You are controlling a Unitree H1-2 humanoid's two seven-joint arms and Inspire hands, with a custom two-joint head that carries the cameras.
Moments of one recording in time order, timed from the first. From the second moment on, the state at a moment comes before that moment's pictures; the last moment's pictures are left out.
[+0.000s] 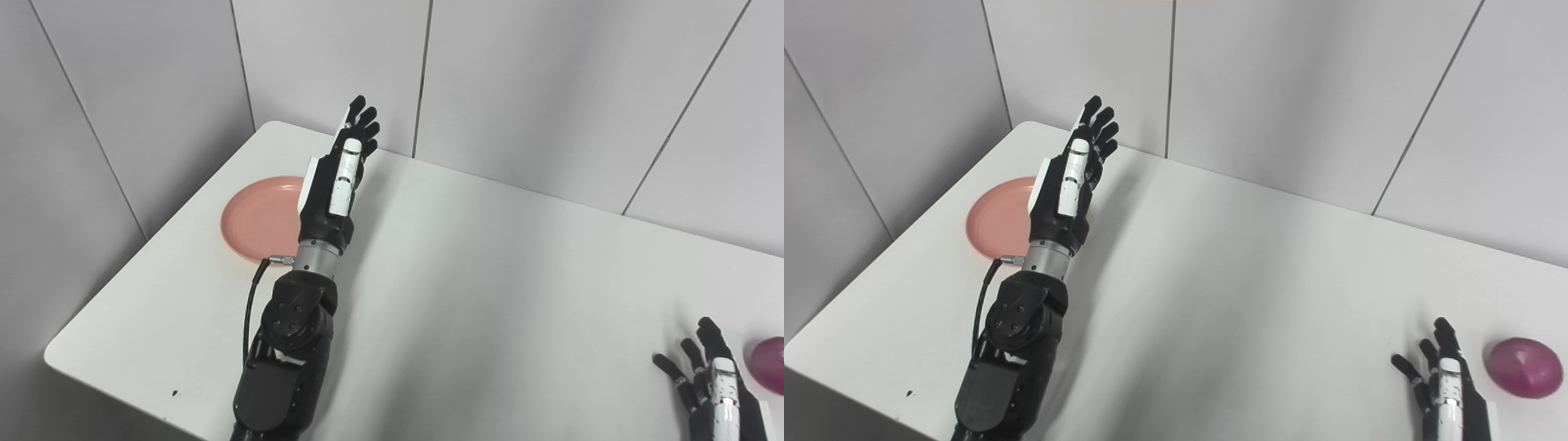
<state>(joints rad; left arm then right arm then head) -0.28 0.00 0.17 -0.23 -0.06 0.08 0.08 -0.04 -0.07 -0.09 -0.19 0.14 0.22 0.01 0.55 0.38</state>
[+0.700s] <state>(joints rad) -0.32 0.09 0.24 -0.26 -0.04 0.14 0.12 -0.04 -0.08 -0.09 -0.19 0.15 0.22 0.02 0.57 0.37</state>
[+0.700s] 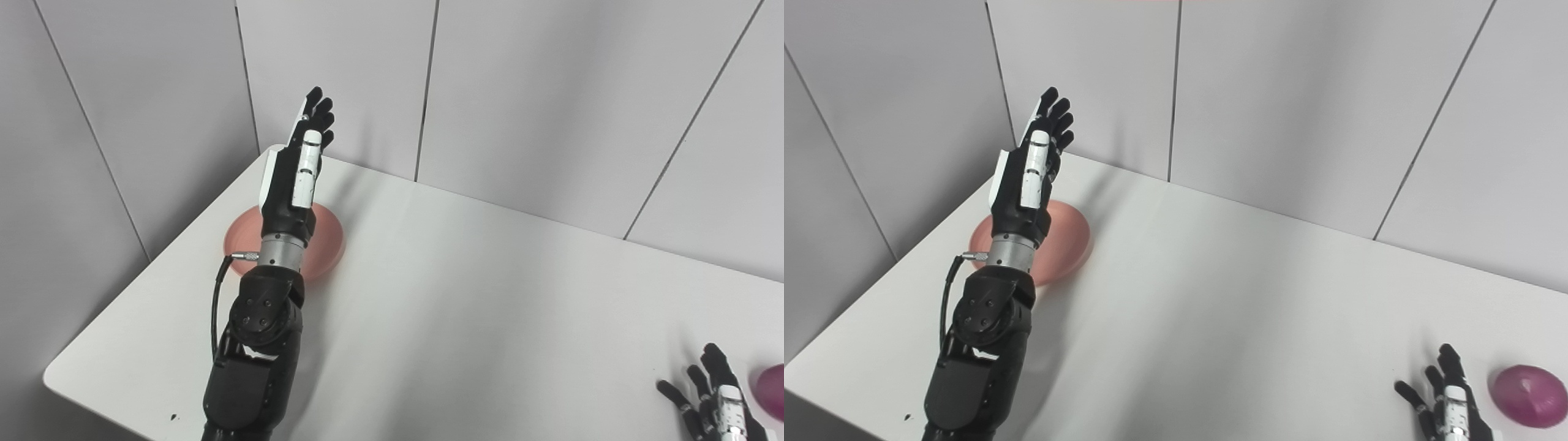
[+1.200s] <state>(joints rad) -0.34 0.11 0.31 -0.27 -0.05 0.17 0.15 -0.05 -0.08 -0.09 -0.18 0.16 0.21 0.03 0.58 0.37</state>
